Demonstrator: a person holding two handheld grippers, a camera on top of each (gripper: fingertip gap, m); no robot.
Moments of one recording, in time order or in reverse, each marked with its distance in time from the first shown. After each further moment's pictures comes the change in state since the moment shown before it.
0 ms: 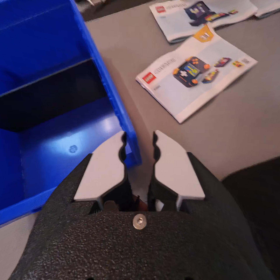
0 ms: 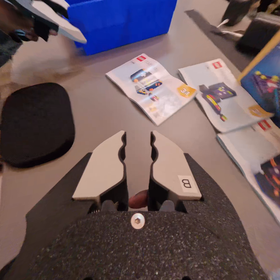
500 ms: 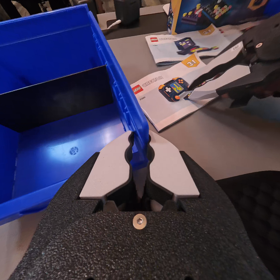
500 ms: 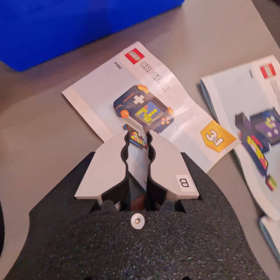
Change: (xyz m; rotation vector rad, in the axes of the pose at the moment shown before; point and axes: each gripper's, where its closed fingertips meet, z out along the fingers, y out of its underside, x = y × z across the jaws) left arm 0.045 -0.006 -0.002 0.148 -0.060 -0.104; right arm 0.011 -0.012 0.154 -0.224 0.060 -0.030
